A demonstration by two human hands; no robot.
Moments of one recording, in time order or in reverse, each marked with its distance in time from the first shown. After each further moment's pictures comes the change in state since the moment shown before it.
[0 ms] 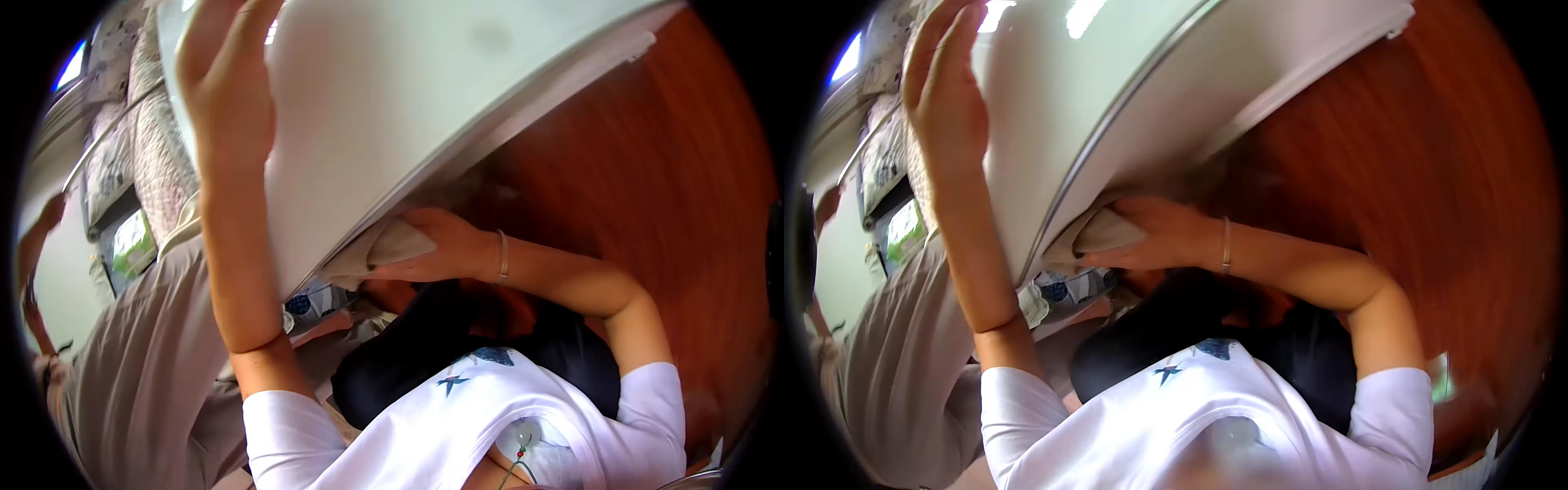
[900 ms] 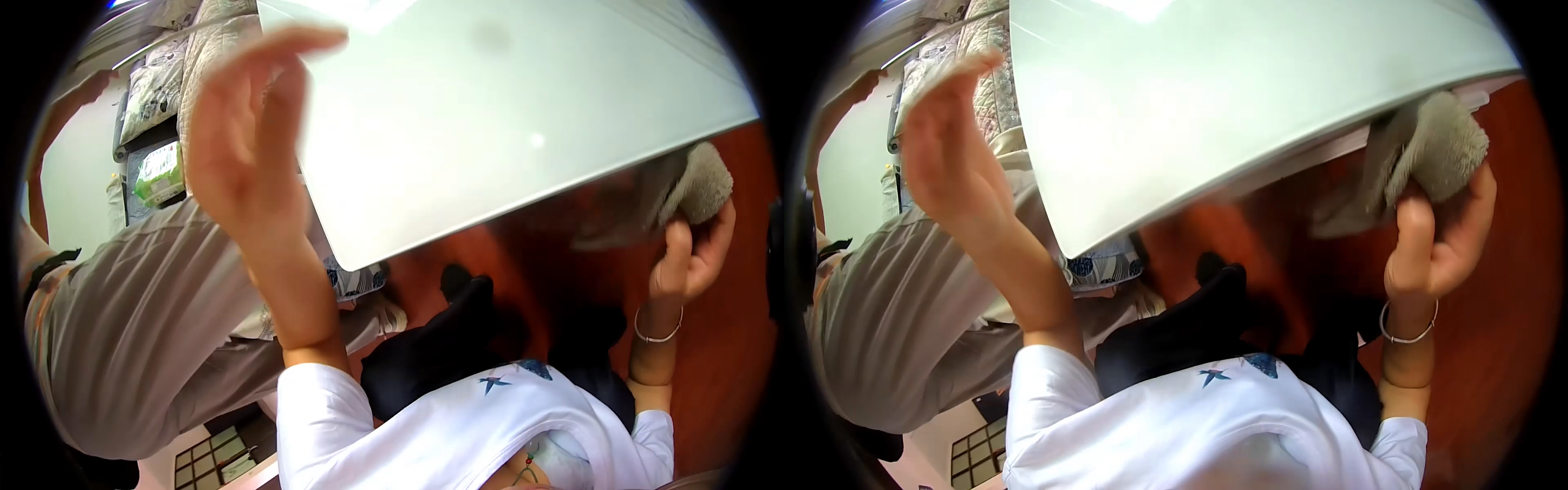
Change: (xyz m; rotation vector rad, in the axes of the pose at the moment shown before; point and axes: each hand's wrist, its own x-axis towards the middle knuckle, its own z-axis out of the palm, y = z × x) left_hand -0.047 0.028 -0.090 0.382 0.000 0.233; right_hand -0.055 -0.057 -0.113 -0.272 1.030 -0.457
